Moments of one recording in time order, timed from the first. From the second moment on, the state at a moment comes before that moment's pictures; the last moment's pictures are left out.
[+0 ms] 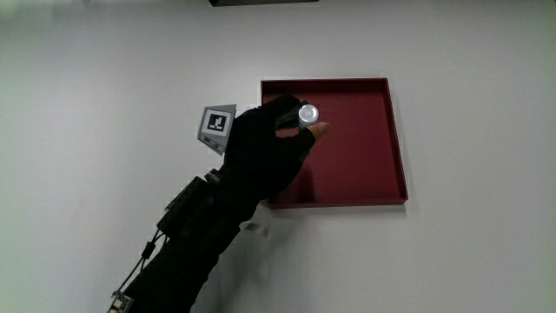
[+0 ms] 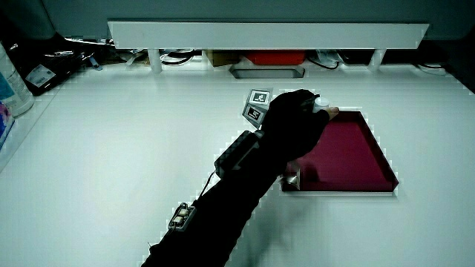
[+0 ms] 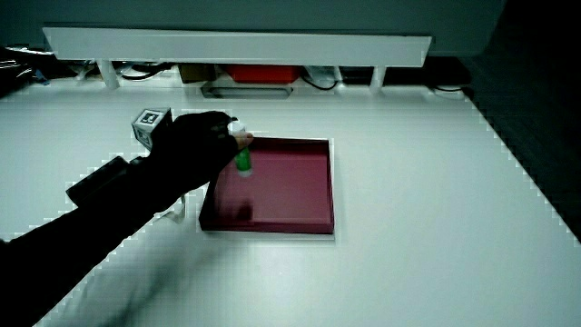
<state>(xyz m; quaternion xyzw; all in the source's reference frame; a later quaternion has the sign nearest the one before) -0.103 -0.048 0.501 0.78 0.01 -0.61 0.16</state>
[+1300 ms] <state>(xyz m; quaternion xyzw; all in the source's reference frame) -0.088 -0.026 0.543 0.78 -0.01 -0.59 0.22</state>
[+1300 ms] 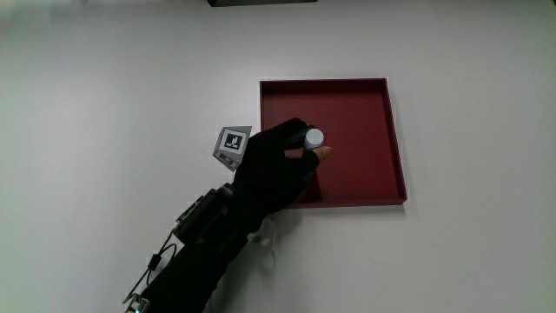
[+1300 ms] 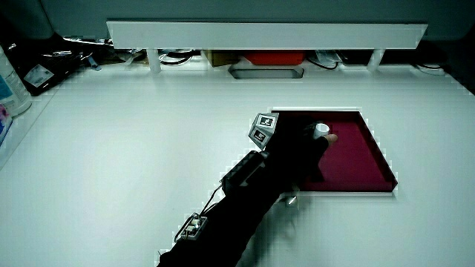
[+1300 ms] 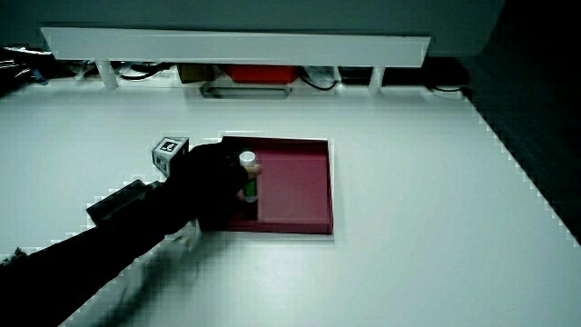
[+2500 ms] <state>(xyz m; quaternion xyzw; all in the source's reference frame) -0.156 -0.035 0.419 0.74 0.13 -0.56 0.35</state>
